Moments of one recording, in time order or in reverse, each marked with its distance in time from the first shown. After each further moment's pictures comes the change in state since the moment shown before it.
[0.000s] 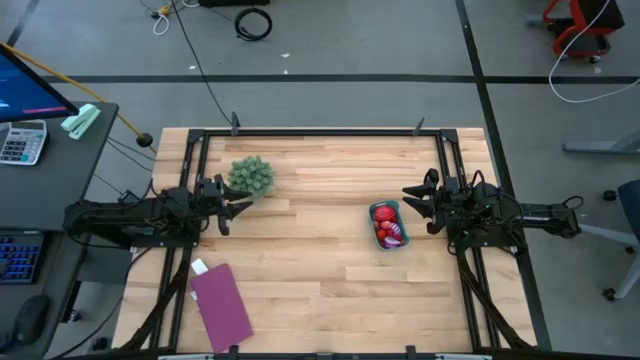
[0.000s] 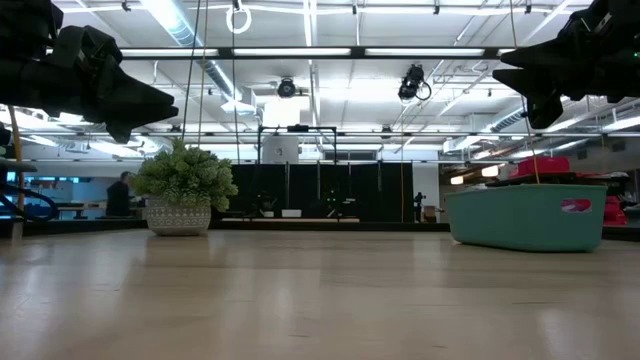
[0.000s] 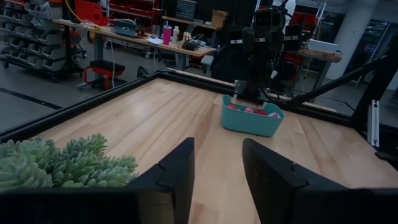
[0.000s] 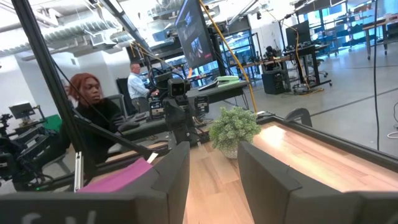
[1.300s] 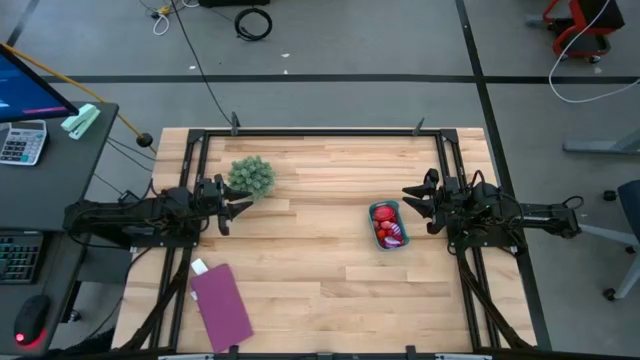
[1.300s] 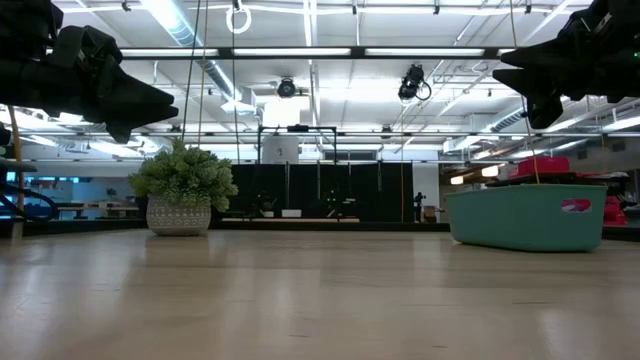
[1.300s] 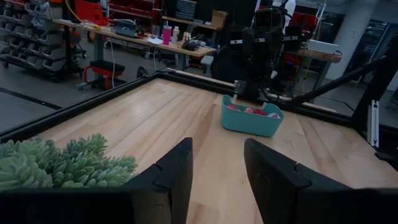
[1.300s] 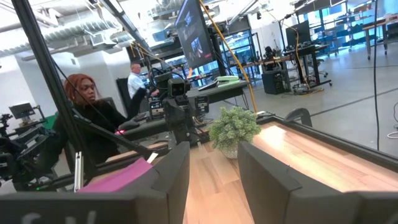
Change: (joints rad) left arm 0.000 0.000 0.000 0.000 0.000 -0.001; right arm 0.000 0.000 0.000 0.000 0.000 0.000
